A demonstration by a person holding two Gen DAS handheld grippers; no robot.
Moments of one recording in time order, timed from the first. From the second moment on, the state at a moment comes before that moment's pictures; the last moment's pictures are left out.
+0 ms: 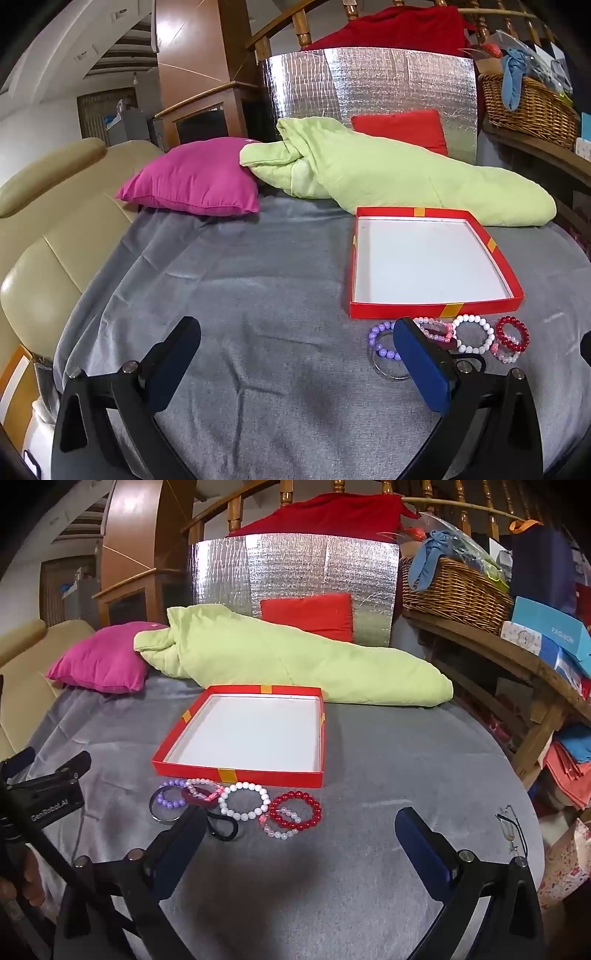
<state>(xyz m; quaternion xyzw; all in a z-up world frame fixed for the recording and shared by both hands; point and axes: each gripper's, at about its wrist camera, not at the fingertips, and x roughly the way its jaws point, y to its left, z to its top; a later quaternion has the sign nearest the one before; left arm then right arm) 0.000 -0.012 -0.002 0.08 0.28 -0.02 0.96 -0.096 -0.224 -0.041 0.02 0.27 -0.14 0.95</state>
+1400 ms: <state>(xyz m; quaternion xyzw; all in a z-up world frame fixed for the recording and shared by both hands) 0.161 -0.007 -0.111 0.12 0.40 0.04 0.91 0.058 -0.452 -0.145 0.15 0.38 -0.19 0.89</state>
